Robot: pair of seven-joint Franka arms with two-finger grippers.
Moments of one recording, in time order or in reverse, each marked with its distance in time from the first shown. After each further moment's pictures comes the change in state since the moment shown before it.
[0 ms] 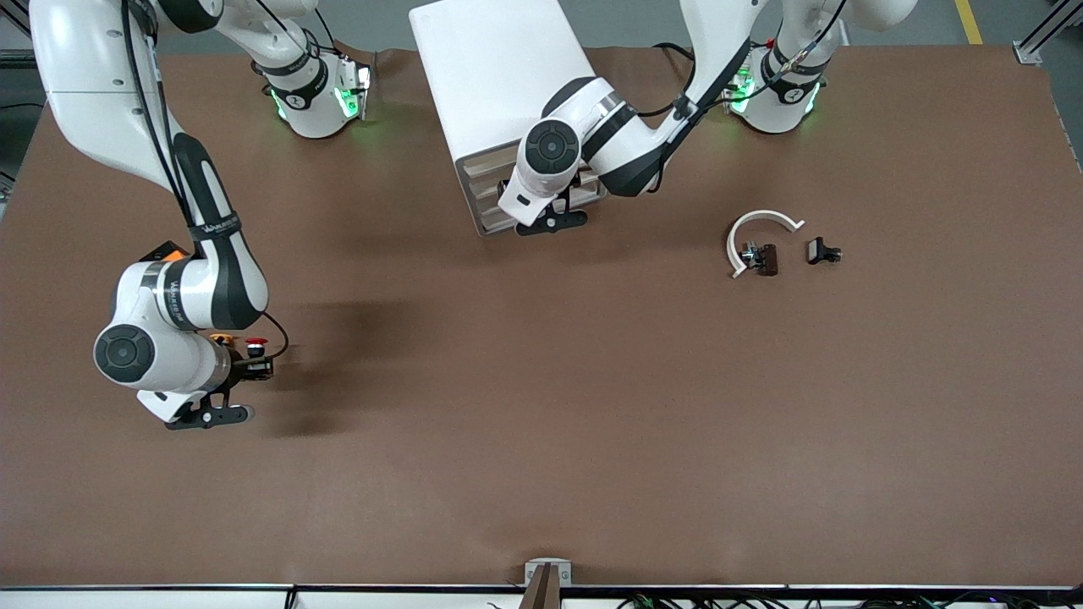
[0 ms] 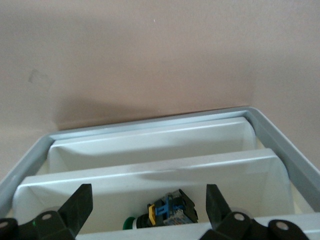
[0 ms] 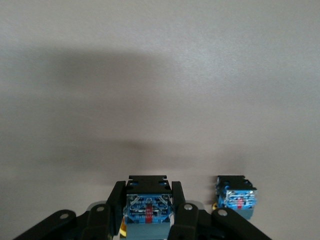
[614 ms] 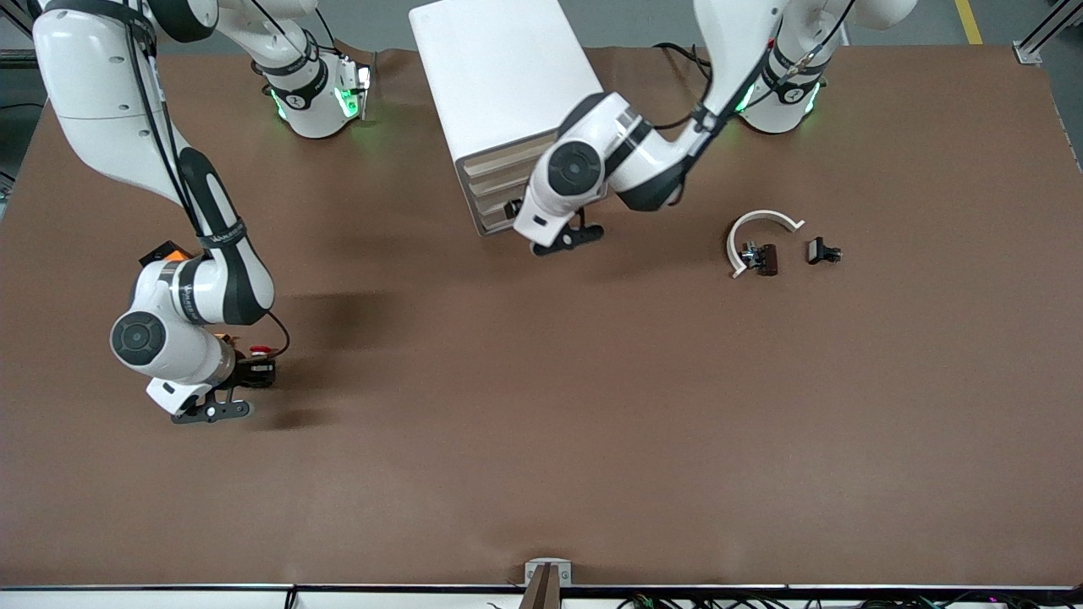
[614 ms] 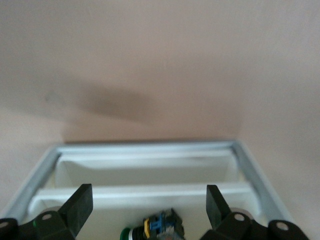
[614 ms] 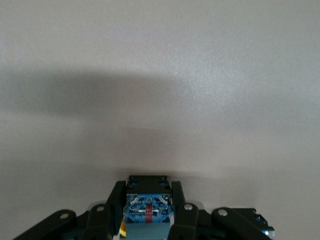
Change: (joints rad) left arm 0.118 -0.007 0.012 0.047 -0.003 -0.018 -0.009; right arm -0.025 0.014 0.000 -0.142 -0.001 0.268 -0.013
